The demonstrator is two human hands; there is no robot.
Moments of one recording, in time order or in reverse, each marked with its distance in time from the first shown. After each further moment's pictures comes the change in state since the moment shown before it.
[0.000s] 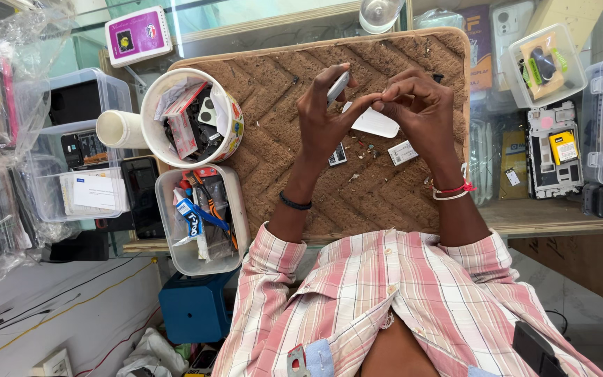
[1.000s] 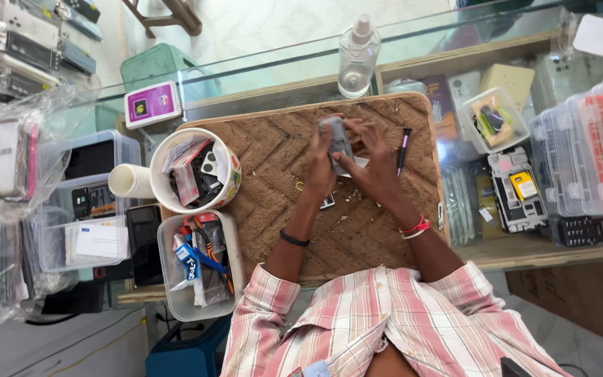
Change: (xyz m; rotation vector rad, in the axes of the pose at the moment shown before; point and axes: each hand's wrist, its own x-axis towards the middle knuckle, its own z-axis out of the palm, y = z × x) left_hand 0.003 0.000 0.022 -0.944 -0.145 -0.684; right_hand 0.003 0.000 0.033 -0.632 0.067 -0.216
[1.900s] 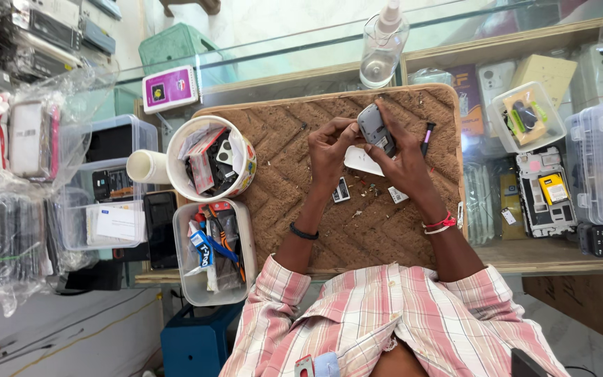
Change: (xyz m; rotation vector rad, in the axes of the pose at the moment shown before) left_hand -0.002 0.006 -0.017 0.141 0.113 0.164; right_hand 0.002 0.016 -0.010 0.400 -0.169 0.106
